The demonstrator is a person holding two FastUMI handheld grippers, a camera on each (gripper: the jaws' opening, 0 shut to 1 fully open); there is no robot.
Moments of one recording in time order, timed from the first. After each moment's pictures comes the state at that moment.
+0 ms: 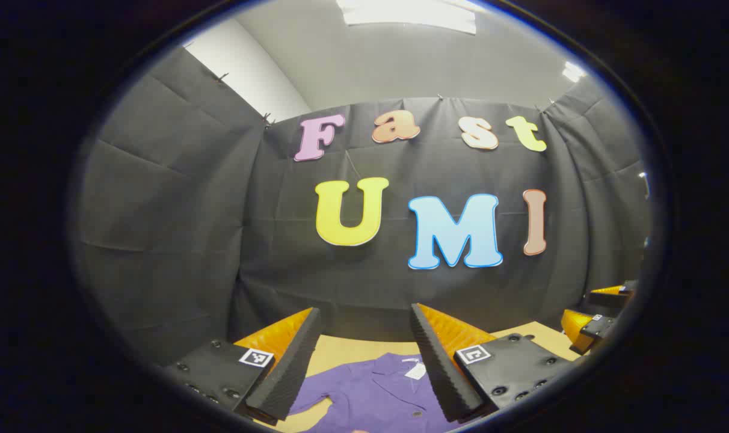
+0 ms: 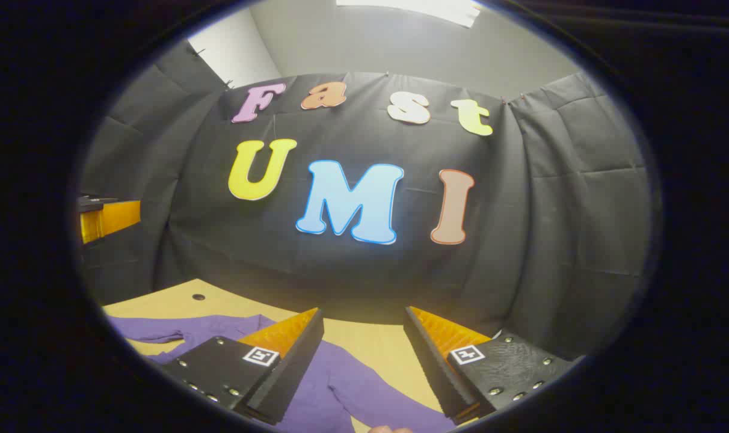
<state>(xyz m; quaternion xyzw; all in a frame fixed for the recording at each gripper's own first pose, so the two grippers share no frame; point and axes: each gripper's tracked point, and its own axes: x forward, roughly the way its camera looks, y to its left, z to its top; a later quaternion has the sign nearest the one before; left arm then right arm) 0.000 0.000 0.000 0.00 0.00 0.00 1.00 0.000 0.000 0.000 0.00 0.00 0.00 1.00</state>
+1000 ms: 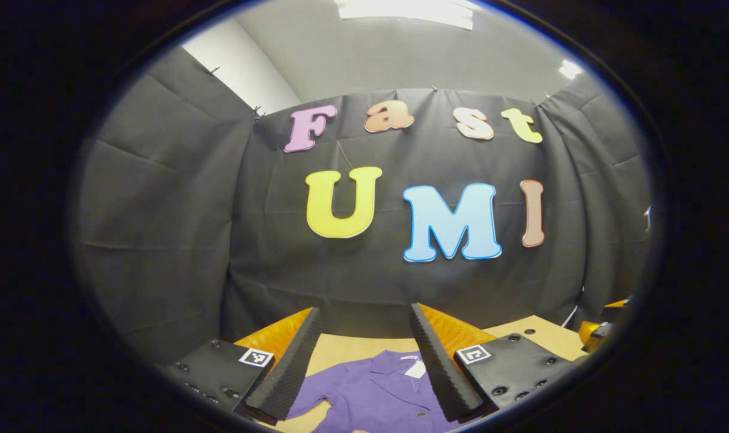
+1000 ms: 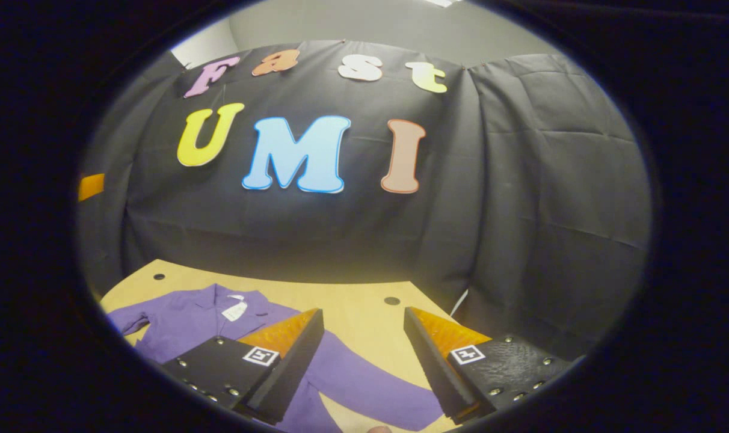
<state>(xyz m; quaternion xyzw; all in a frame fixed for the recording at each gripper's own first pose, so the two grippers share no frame) 0.034 -0.001 -0.022 0.01 0.02 -0.02 1.00 -0.004 -0.070 -0.094 0.04 0.11 -0.11 0.99</state>
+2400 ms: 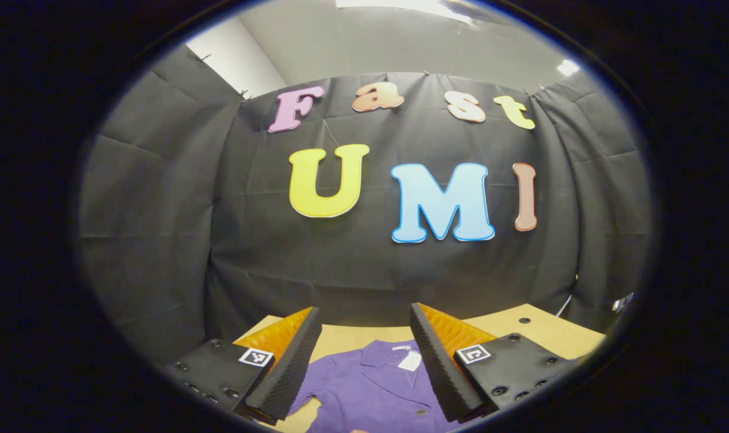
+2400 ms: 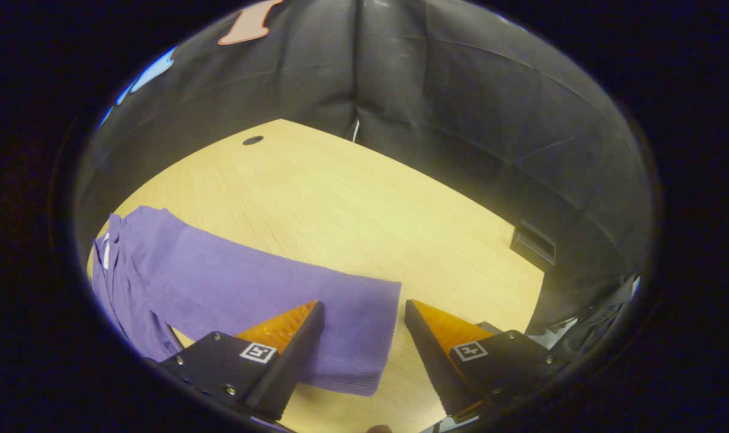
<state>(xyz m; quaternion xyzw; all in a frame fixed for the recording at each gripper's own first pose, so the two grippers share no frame) 0.066 -0.011 -0.064 0.01 0.05 -0.05 1.00 -0.075 -0.158 -0.368 0.21 0.44 -0.30 0.82</state>
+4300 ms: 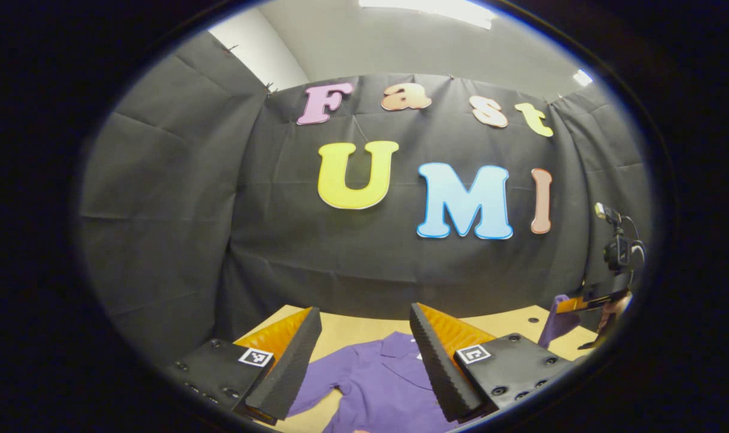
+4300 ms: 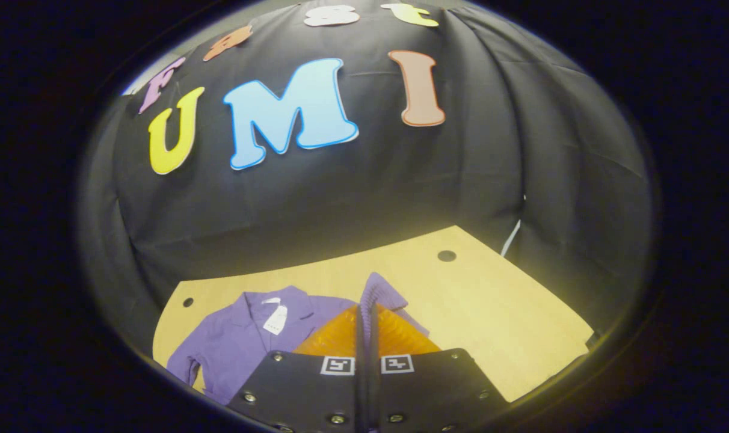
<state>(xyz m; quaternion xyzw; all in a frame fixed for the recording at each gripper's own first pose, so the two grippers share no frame) 0.039 0.067 -0.088 -0.02 0.06 -0.01 1.00 0.122 0.026 -0.091 0.16 0.21 -0.03 0.96</state>
